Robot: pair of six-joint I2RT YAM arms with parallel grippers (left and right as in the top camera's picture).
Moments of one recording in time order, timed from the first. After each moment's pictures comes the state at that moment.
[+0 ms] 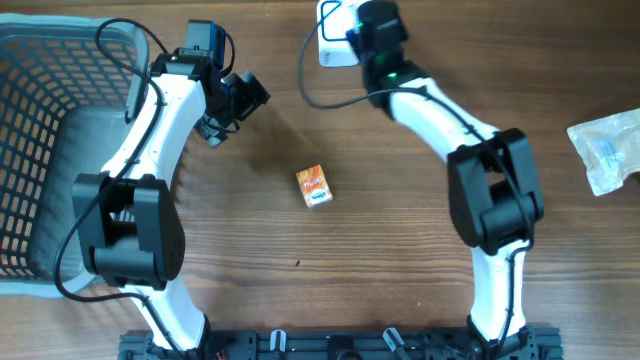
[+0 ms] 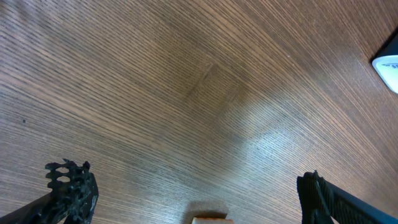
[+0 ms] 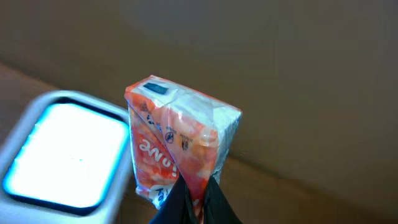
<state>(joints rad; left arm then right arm) -0.12 1.95 1.57 -0.92 0.16 -0.79 0.36 2.20 1.65 0.16 0.41 -0.31</state>
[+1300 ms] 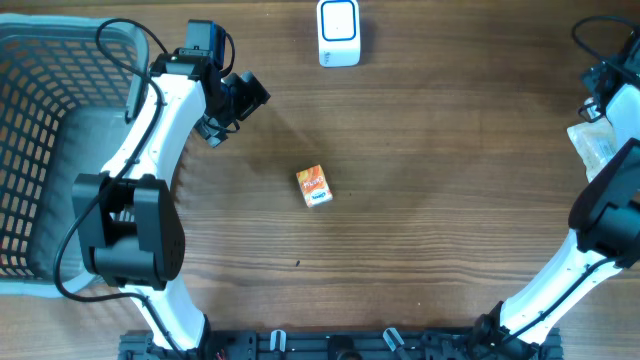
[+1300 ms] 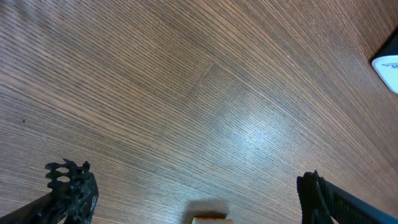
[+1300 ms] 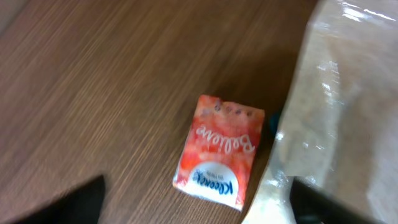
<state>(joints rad) -0.12 1.95 1.57 -0.92 0.16 -0.79 -0.47 2.16 1.64 -0.38 0.28 0.50</state>
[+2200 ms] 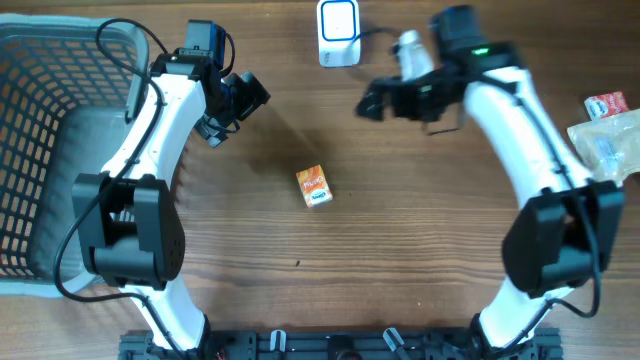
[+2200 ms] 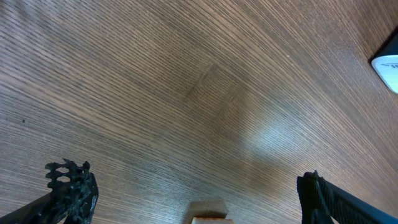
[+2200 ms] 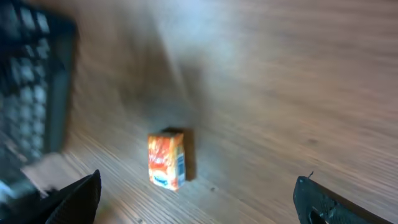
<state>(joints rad) -0.12 1.95 1.57 -0.92 0.16 -0.79 0.26 1.91 1.64 -0.98 -0.49 0.08</state>
